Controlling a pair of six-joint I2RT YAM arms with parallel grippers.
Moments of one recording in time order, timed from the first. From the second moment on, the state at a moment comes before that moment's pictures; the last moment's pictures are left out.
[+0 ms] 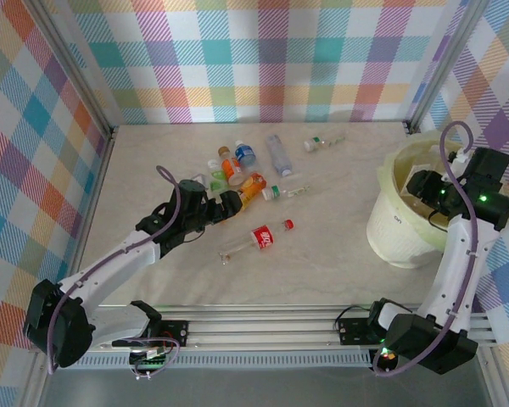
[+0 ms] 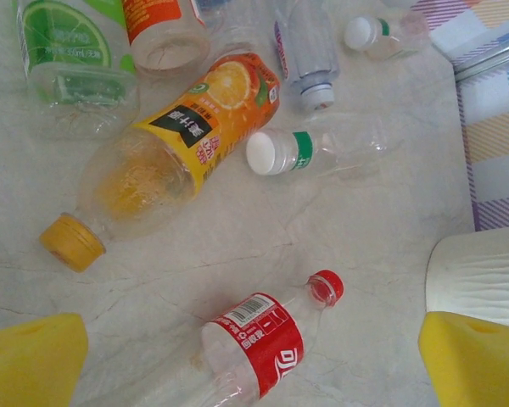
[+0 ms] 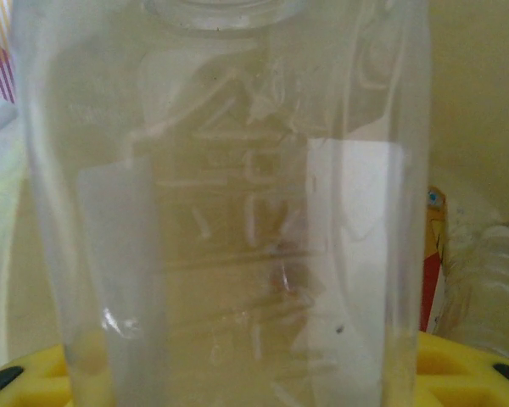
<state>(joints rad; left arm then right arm) -0.55 1.17 0.82 -0.29 0.04 -0.84 -0.47 1.11 1.38 -1.15 -0.32 0.14</state>
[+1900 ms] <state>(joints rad) -0.55 1.25 0.89 -0.52 -0.01 -0.80 -0.46 0.96 1.20 -0.86 -0.34 0.29</state>
